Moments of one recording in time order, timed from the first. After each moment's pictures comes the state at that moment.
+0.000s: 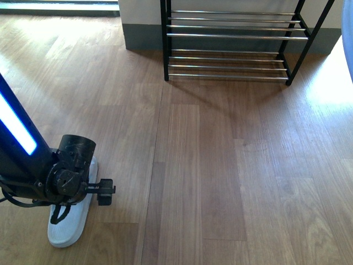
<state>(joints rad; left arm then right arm) -0.14 2.93 1.35 0.41 -0.28 -0.14 -0.09 1.24 0.27 0.60 -0.23 0.06</state>
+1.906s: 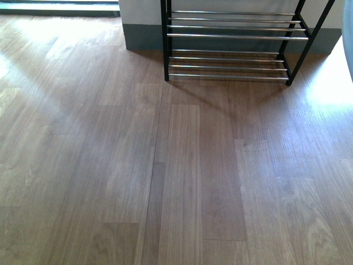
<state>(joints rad) -0.30 1.05 0.47 0.12 -0.60 -0.06 -0.09 1.24 0.27 0.60 -0.23 0.06</state>
